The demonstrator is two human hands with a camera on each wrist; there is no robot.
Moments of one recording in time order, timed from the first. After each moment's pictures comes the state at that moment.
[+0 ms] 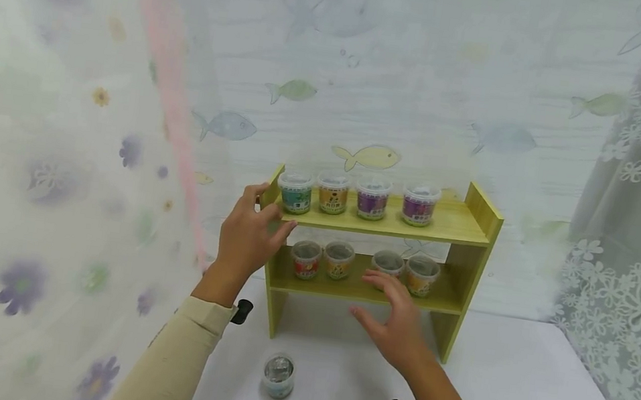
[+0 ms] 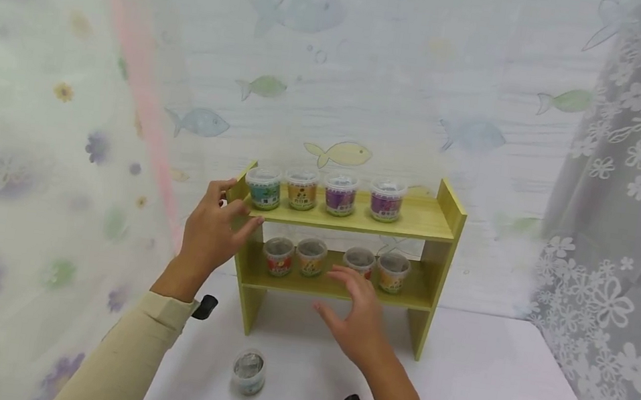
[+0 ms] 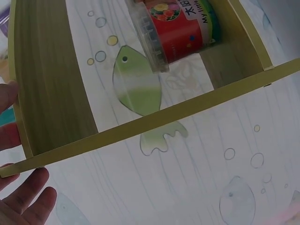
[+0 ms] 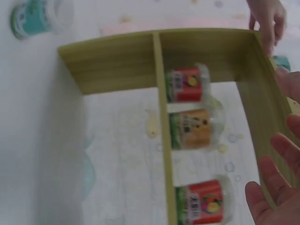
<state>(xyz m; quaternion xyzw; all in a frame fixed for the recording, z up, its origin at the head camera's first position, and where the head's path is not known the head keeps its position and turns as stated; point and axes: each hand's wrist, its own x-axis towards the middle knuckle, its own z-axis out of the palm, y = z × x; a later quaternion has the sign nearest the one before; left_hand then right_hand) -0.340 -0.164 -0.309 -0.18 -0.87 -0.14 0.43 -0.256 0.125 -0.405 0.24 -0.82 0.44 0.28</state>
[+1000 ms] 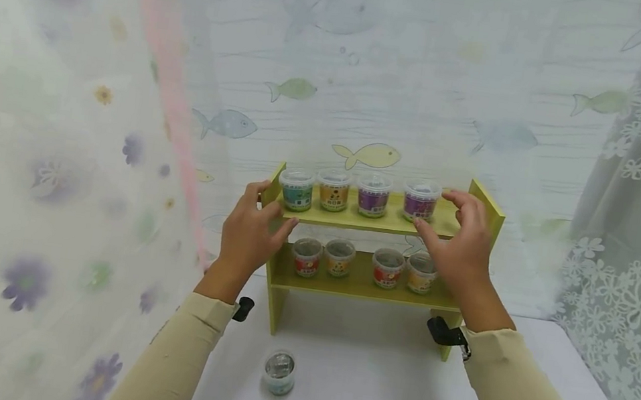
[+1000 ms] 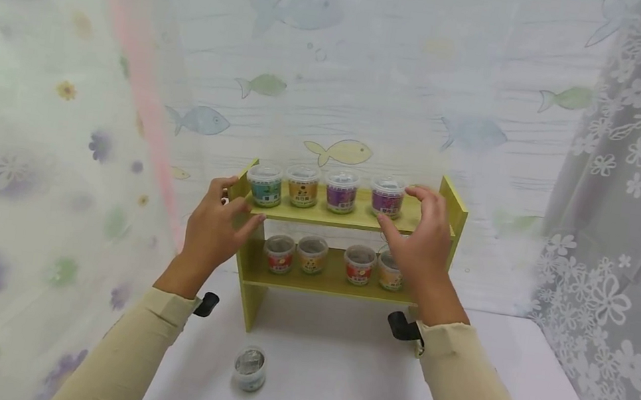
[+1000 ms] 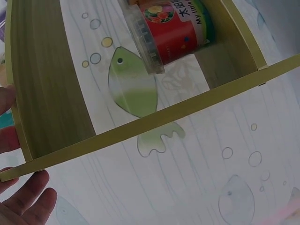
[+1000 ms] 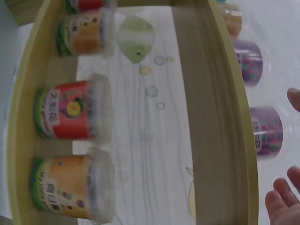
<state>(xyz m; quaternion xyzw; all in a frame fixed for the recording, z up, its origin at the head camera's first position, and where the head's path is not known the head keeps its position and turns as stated) -0.339 -0.164 -0.311 -0.18 -0.88 -0.13 0.43 -0.305 0.196 -0.297 0.14 -0.80 0.42 0.41</state>
